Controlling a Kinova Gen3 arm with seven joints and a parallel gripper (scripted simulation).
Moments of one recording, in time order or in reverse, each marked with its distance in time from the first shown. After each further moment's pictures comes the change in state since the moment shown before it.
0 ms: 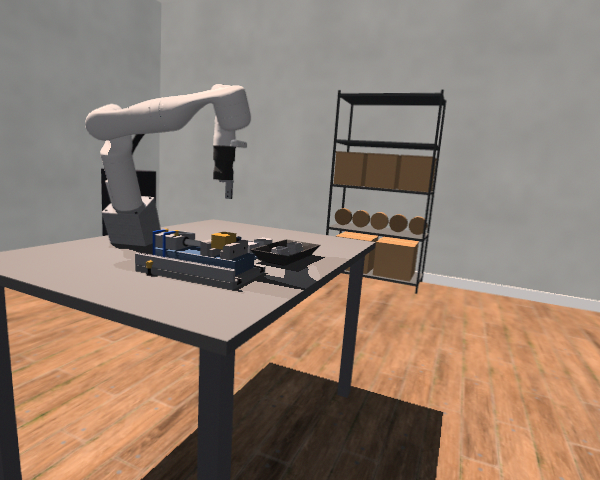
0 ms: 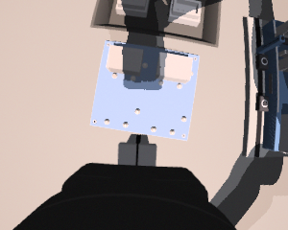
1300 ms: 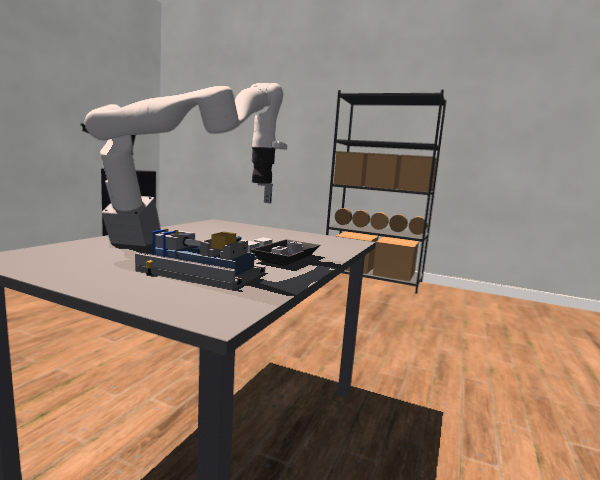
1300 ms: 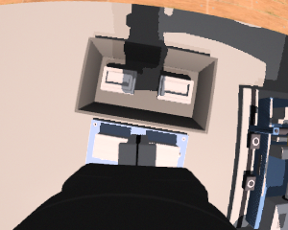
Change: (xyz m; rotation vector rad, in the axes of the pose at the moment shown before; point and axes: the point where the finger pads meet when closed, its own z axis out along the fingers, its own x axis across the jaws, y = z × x) arm 0.017 -0.159 -0.002 0.000 -0.002 -0.004
